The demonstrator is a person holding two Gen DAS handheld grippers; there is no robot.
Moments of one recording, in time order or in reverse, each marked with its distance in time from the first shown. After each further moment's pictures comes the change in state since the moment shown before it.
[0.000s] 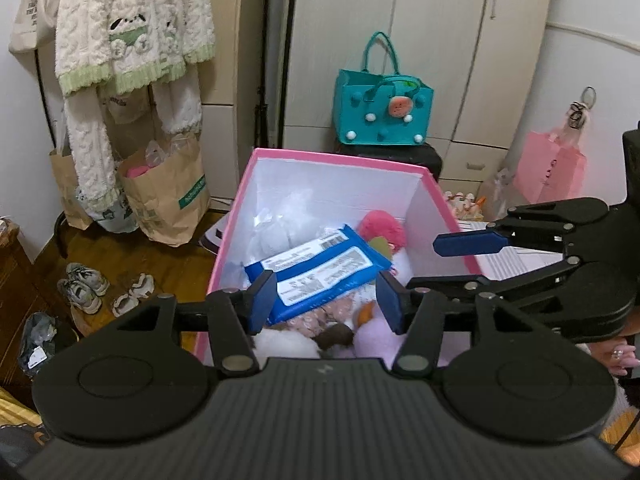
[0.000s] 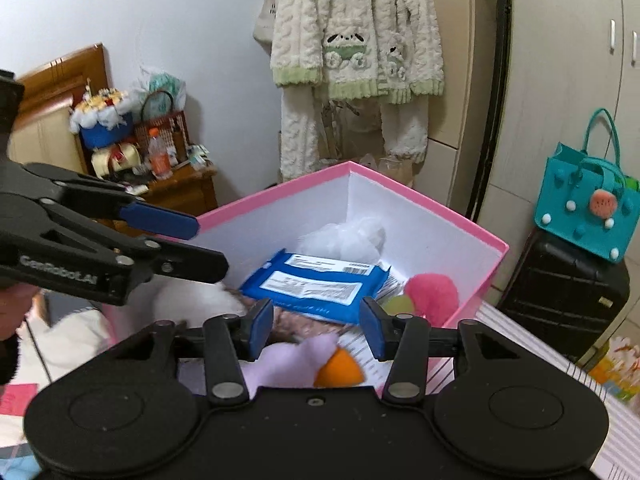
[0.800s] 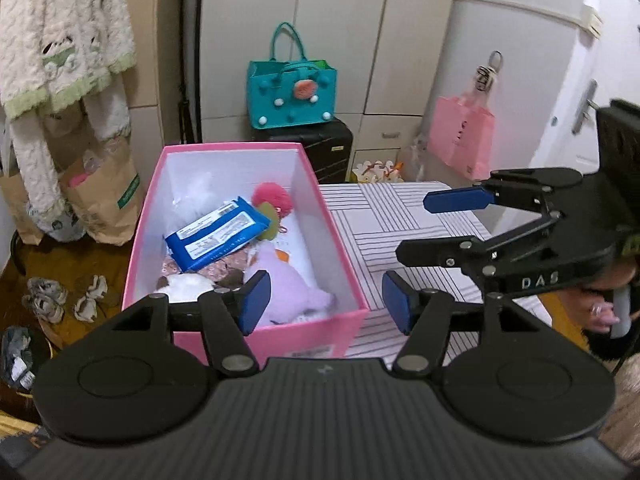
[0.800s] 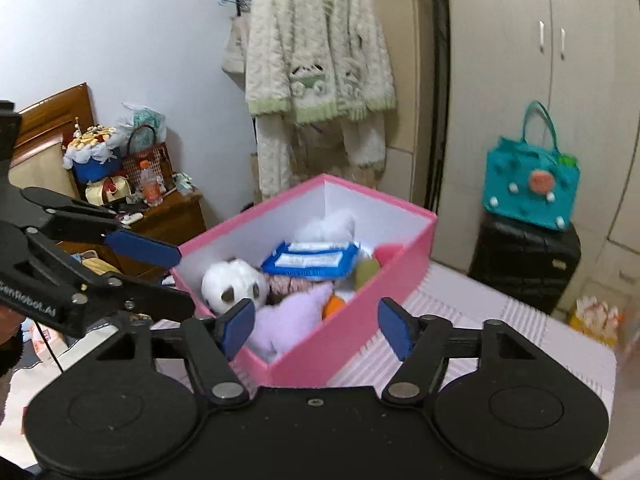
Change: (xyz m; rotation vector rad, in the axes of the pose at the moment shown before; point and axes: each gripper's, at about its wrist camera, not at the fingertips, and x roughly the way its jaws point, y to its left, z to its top) left arm -0.091 -0.063 -0.019 0.124 0.063 -0.193; right arm -0.121 0.026 -0.034 0.112 -0.046 -0.100
